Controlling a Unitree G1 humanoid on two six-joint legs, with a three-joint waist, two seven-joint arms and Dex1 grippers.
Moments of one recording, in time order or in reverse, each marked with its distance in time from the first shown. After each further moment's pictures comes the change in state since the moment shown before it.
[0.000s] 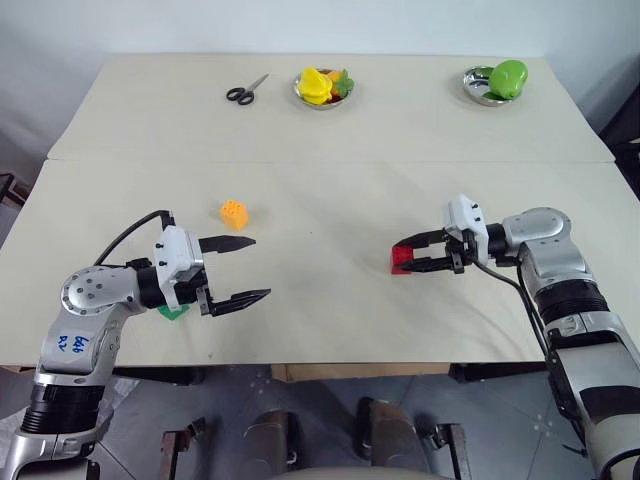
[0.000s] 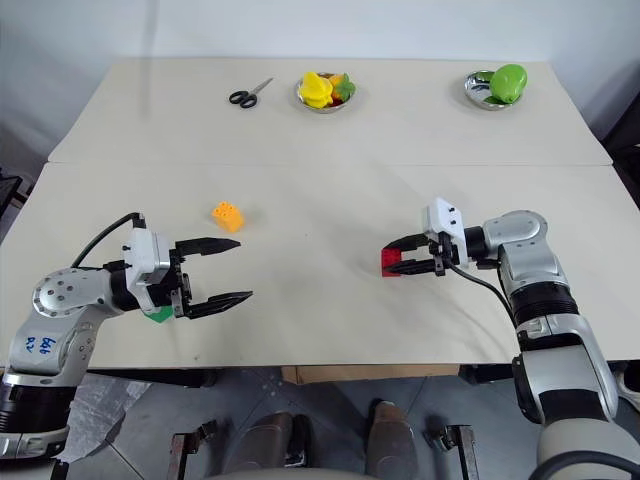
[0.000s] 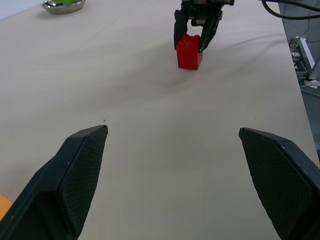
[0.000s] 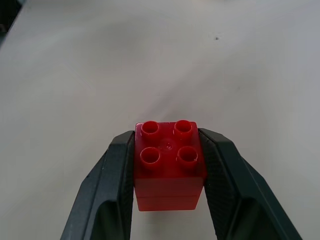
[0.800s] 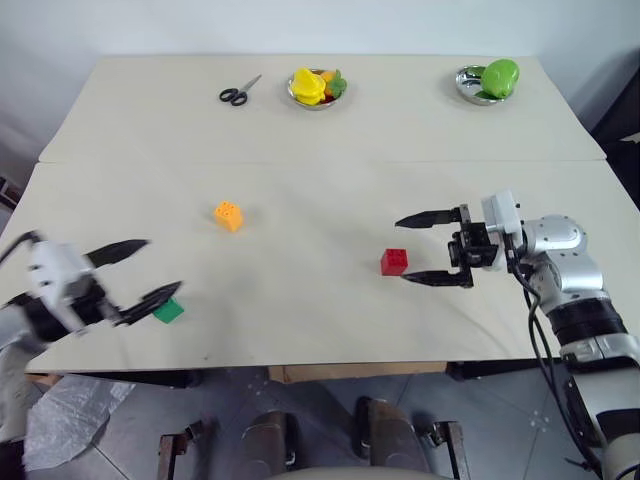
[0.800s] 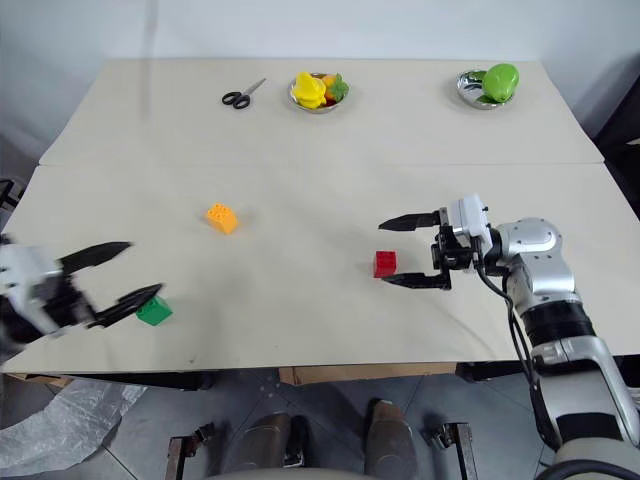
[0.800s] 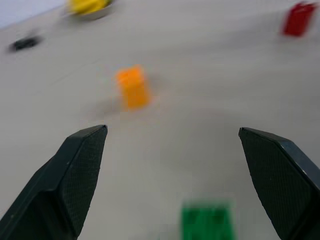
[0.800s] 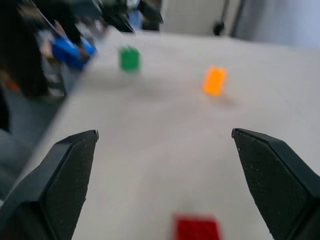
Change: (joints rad) left arm 0.419 0.049 0.559 0.038 -0.061 -0.015 0.050; right arm 0.229 -0.065 -0.002 -0.453 0.466 0.099 -0.001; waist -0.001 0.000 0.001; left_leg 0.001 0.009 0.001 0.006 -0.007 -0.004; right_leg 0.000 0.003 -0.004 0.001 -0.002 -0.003
